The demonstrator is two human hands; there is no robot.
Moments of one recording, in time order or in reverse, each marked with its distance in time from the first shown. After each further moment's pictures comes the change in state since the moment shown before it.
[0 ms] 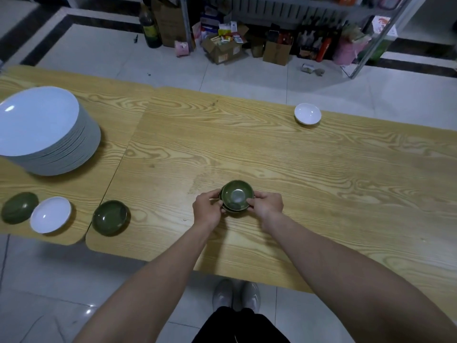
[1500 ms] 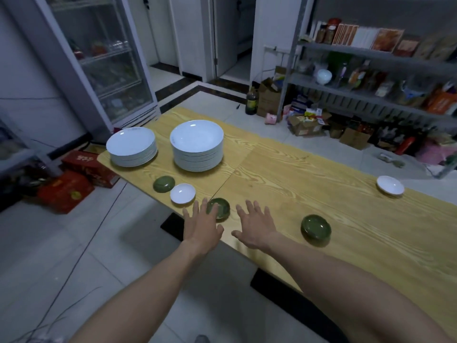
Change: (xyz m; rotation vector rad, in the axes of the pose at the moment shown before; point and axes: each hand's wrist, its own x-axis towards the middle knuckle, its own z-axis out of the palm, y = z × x) left_hand -0.139 -0.028 -0.254 1.202 0.255 0.165; right_hand -0.209 0.028 0.133 -1.635 -0.355 -1.224
